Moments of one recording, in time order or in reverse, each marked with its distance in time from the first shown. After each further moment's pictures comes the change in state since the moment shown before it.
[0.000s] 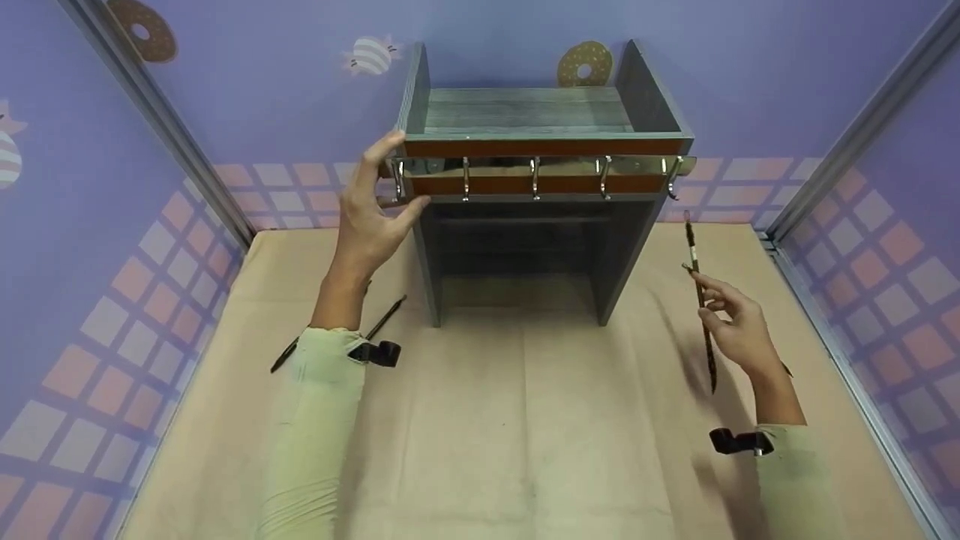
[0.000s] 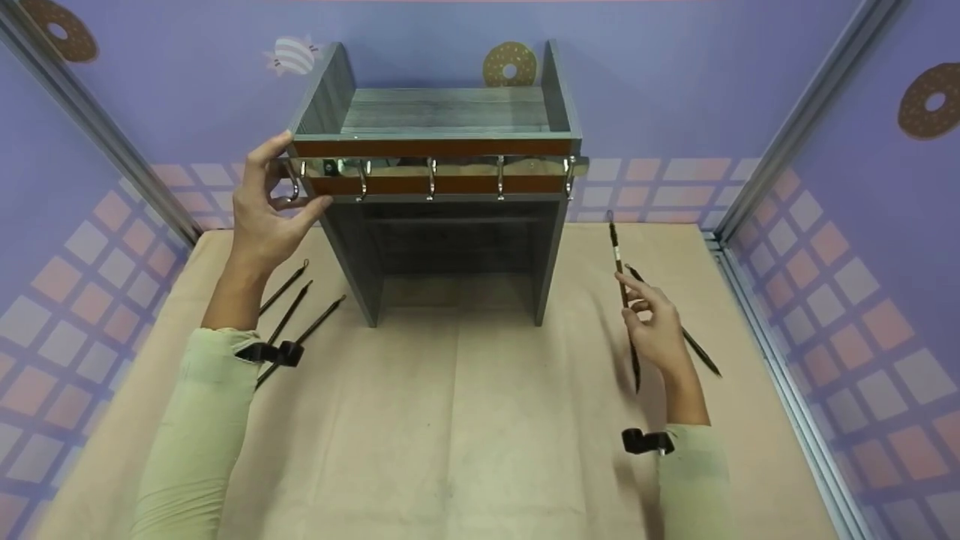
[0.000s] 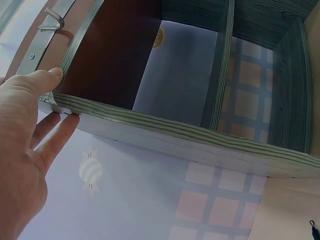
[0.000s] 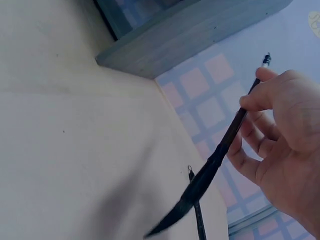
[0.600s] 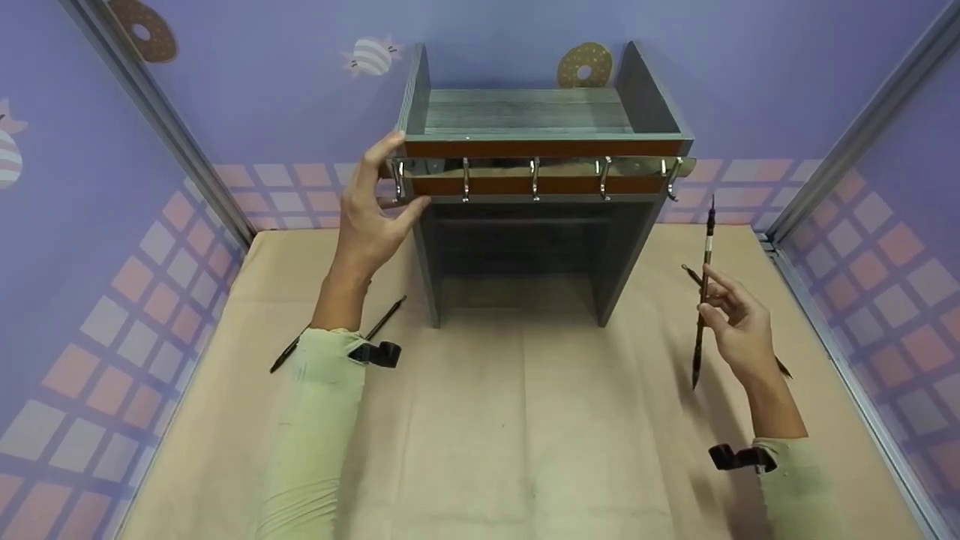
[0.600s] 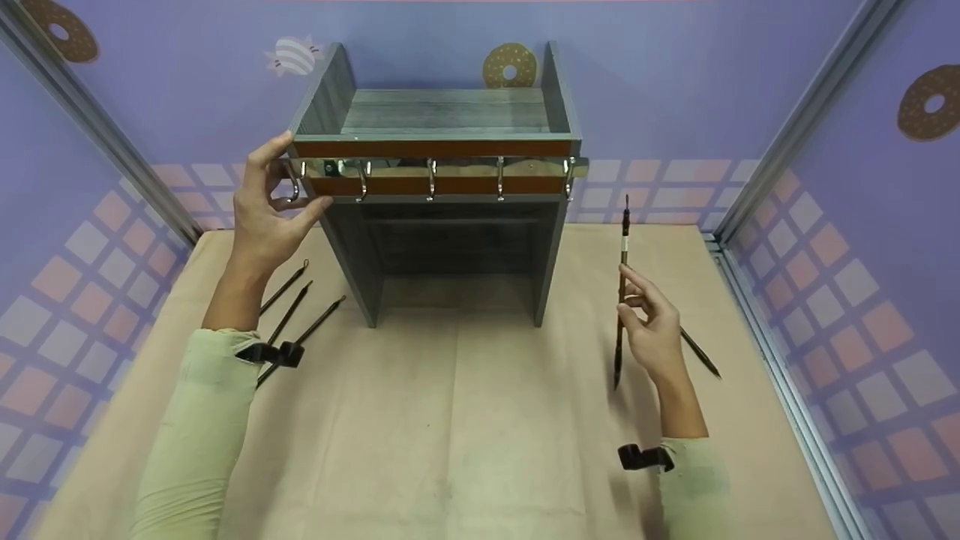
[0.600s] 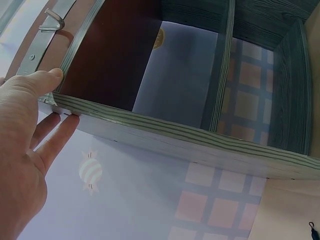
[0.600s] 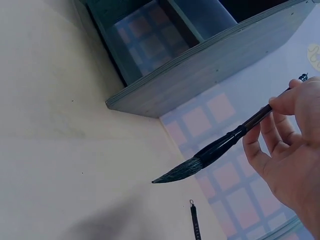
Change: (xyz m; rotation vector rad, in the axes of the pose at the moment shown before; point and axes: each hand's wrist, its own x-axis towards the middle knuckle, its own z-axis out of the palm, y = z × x) left_hand 0.000 0.001 0.001 0.008 0.005 0.014; right_hand -0.007 -0.026 0.009 0.321 0.116 0.018
